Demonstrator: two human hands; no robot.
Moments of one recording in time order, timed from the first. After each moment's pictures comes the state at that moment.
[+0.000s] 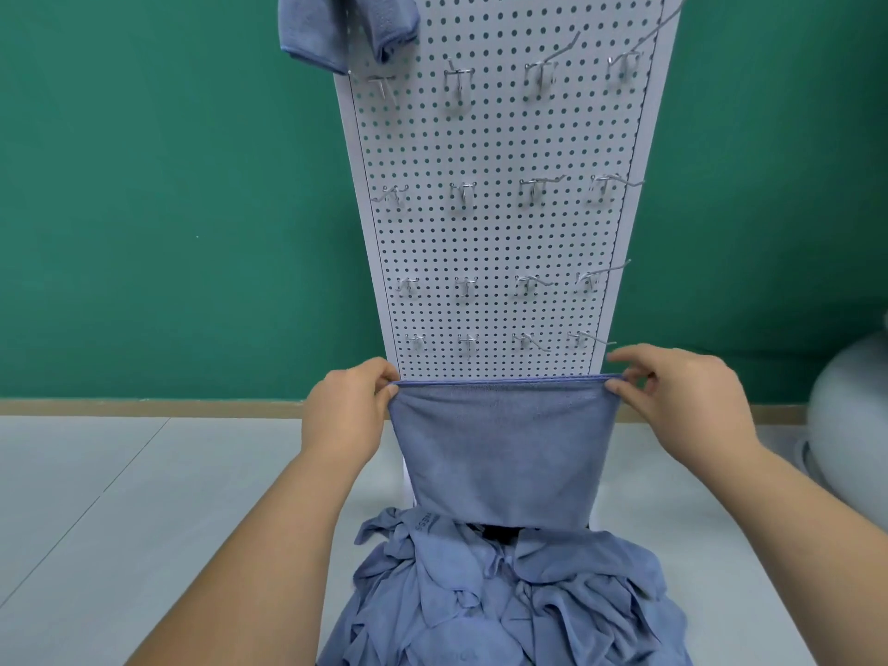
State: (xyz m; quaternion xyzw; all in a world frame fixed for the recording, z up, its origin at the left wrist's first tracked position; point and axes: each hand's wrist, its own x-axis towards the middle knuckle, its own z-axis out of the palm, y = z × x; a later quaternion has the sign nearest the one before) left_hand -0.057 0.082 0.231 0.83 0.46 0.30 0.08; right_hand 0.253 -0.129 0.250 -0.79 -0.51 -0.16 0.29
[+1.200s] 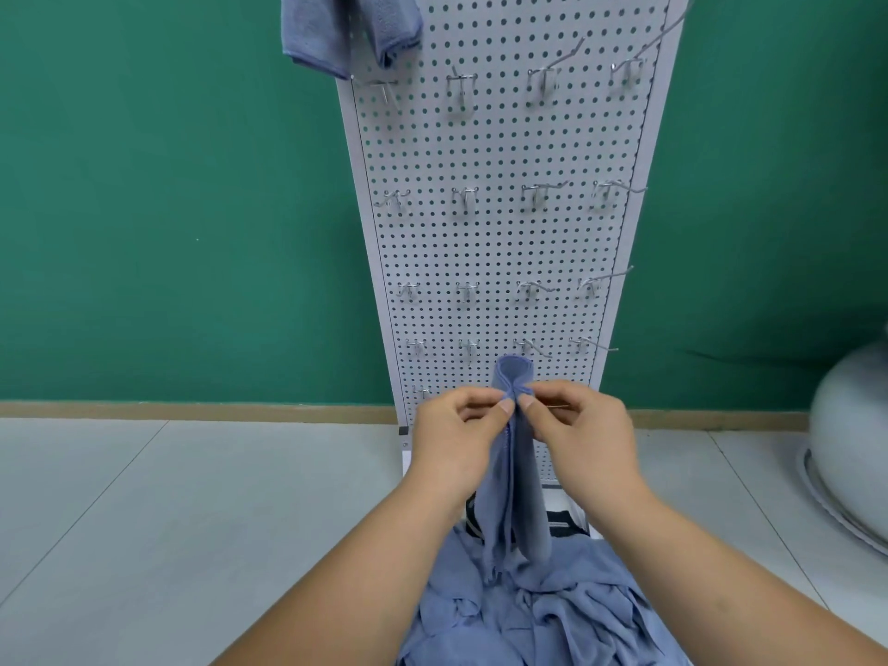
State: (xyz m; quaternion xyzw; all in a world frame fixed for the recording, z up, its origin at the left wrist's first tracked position) left_hand 0.024 -0.007 0.232 0.61 0.37 0.39 0.59; right_hand 0.152 -0.086 0.224 -0.68 -0.38 0.16 0.61
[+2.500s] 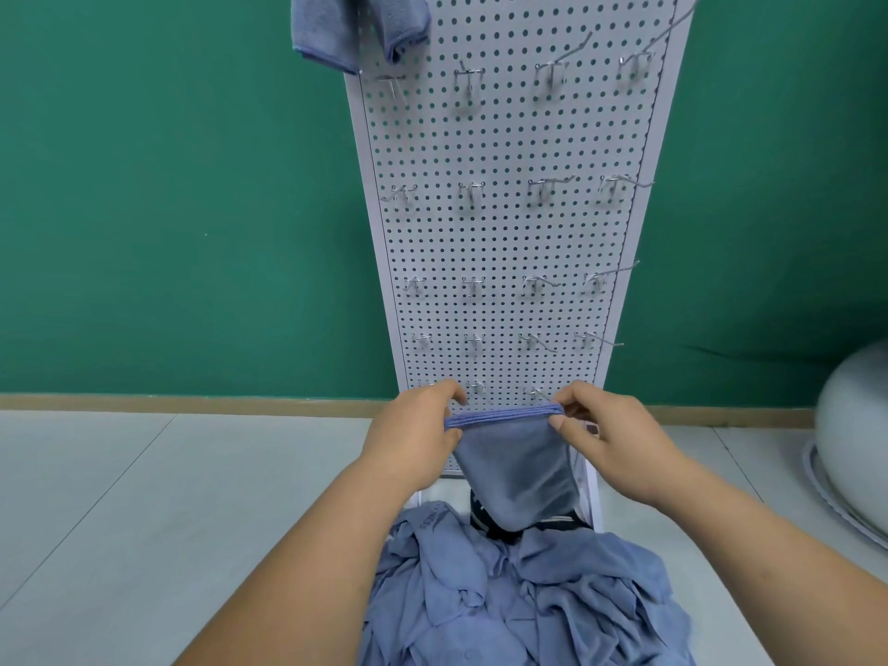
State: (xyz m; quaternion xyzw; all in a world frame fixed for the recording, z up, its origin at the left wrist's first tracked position) left_hand -0.023 0.037 0.233 0.89 0.39 0.15 0.16; right_hand 0.198 -0.112 0.230 -0.72 -0.60 0.10 0.34
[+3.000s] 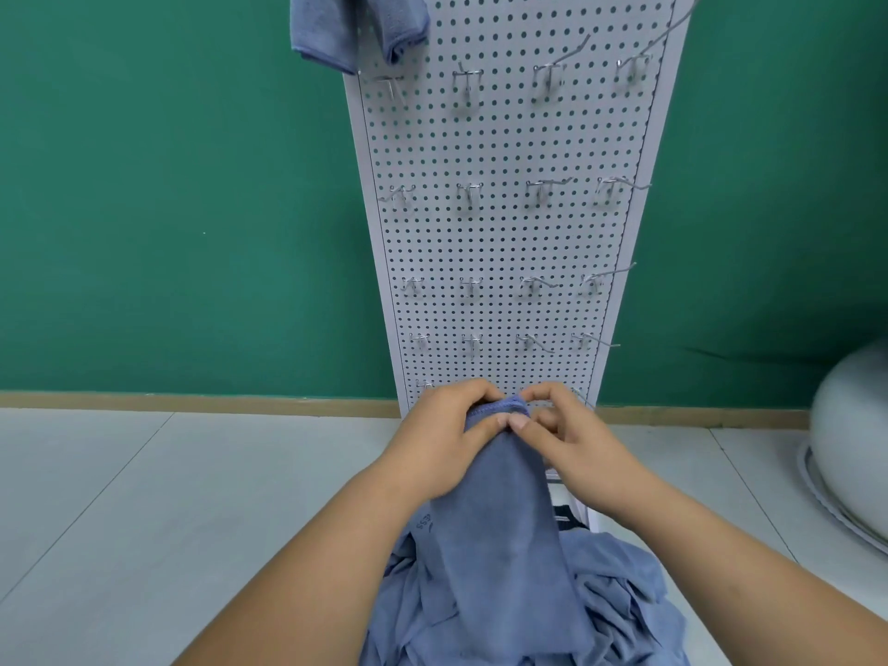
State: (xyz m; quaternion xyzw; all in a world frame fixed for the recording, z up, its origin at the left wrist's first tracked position) left_hand -0.009 0.015 0.241 0.88 0.24 0.27 0.31; right_hand 0.161 -0.101 0.222 -0.61 -0.52 0.32 0.51
